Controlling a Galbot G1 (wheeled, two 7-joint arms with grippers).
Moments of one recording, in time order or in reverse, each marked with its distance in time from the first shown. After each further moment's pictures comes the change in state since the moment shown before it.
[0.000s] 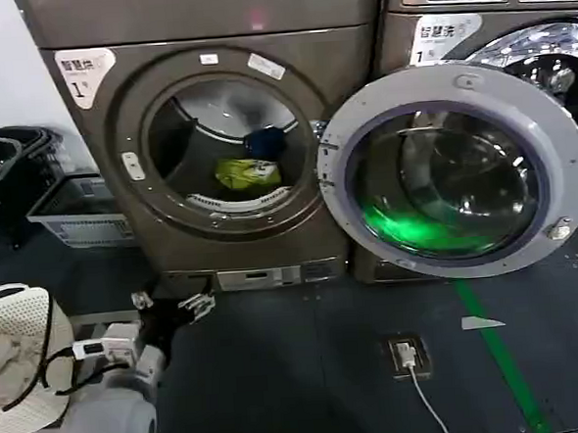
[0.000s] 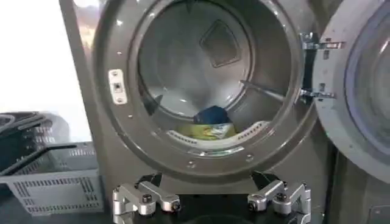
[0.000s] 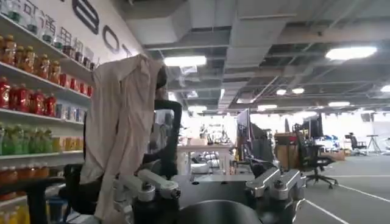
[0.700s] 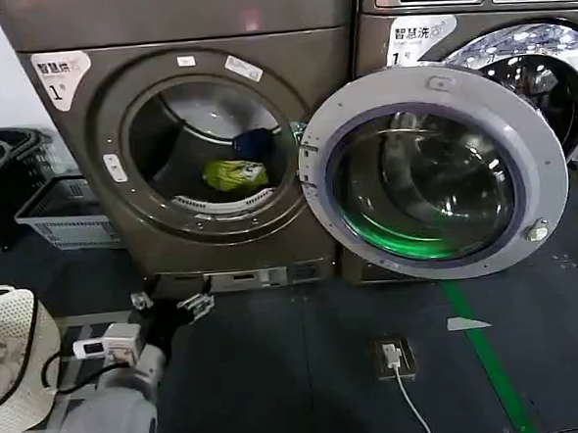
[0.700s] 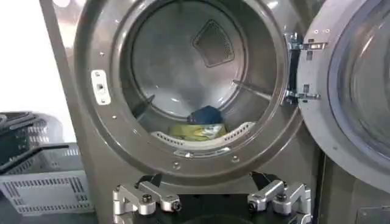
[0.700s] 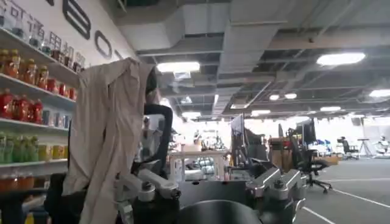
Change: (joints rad) left arm -0.010 0.000 -0.005 0.015 0.005 0.000 -0.005; right arm 0.000 0.008 0.007 -0.003 0.037 0.048 0.035
